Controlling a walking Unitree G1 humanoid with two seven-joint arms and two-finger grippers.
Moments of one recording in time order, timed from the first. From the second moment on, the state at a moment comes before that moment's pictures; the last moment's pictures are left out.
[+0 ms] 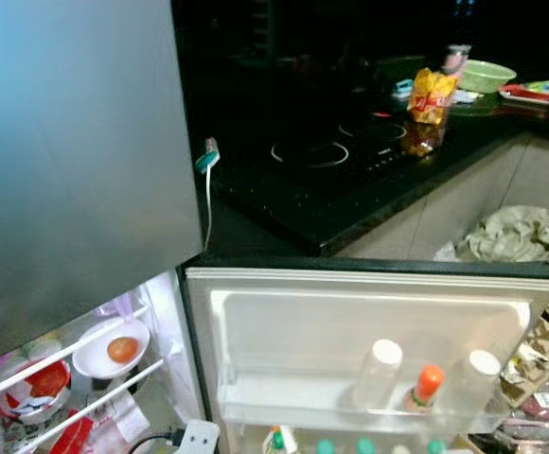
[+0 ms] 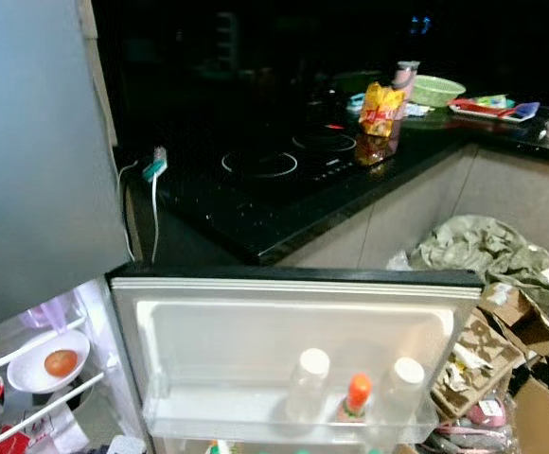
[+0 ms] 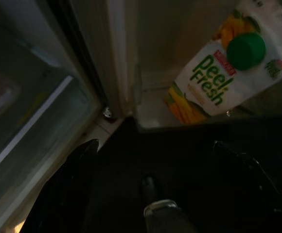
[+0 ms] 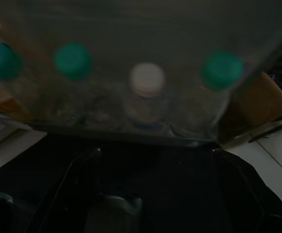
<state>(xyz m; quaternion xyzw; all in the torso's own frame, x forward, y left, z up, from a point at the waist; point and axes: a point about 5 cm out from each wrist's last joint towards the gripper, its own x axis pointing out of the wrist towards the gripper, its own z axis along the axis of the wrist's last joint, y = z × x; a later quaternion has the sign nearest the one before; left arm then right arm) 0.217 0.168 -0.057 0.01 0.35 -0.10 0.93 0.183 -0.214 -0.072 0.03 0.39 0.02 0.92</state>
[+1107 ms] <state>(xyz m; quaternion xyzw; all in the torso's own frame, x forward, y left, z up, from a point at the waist) 0.217 0.166 -0.058 0.00 0.34 -0.10 0.93 0.189 -0.212 -0.069 0.01 0.38 0.05 0.92</state>
